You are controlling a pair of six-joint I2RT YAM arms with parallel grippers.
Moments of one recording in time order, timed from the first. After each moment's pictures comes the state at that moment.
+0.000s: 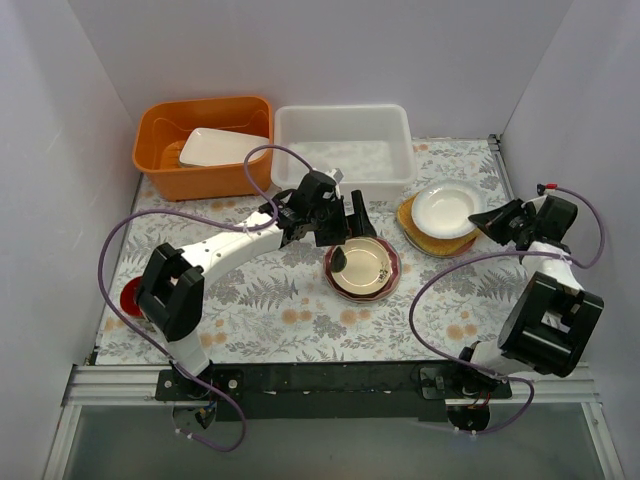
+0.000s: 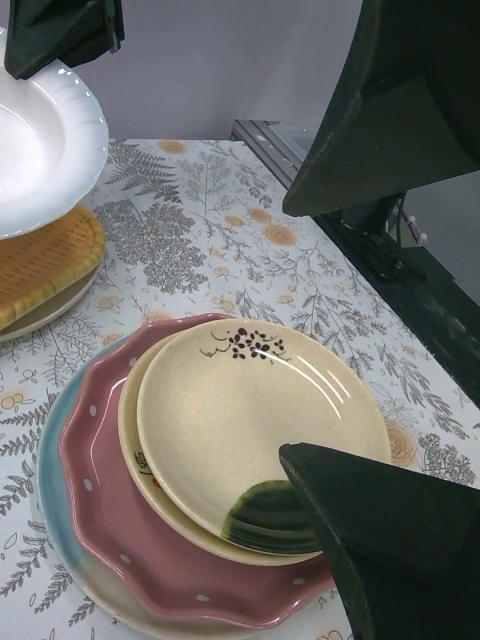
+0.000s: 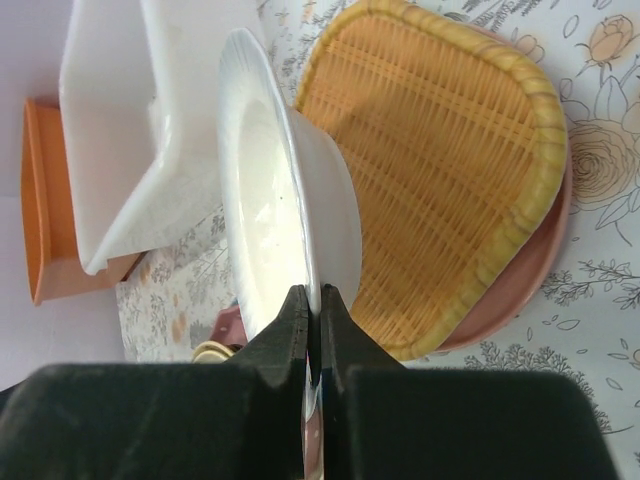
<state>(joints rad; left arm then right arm) -0.75 1.73 1.36 -0.32 0.22 -0.82 -0.46 1.43 0.80 -0.01 -0.69 0.60</state>
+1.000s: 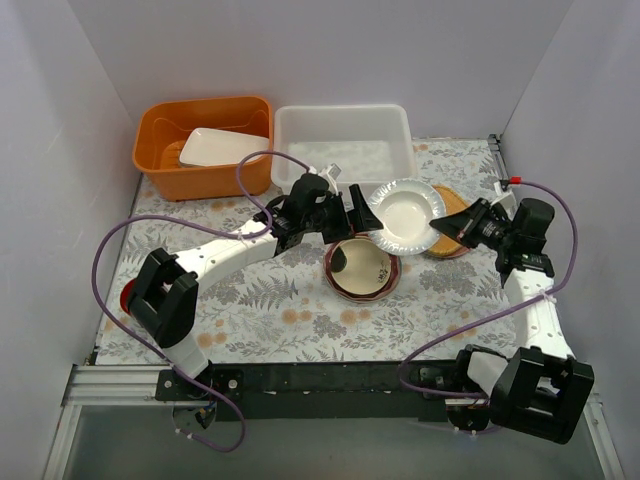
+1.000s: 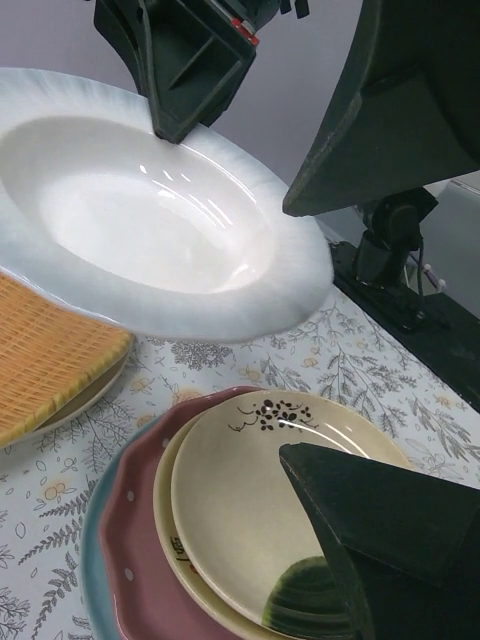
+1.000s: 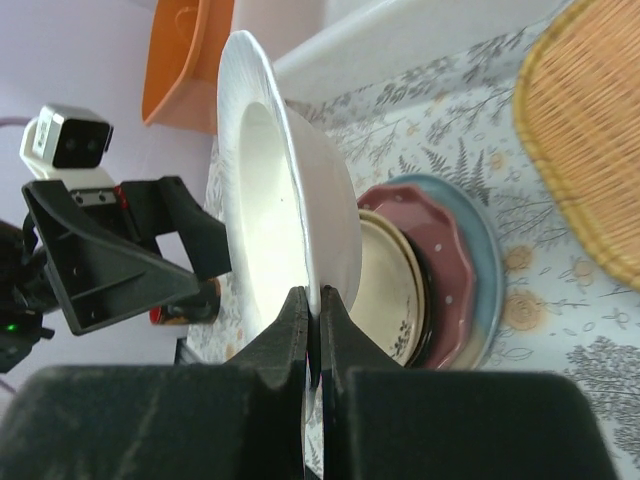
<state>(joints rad) -0.75 1.66 1.25 -0.07 0.27 -0.91 -0.27 1.05 0.71 -0.09 -0.91 0.66</state>
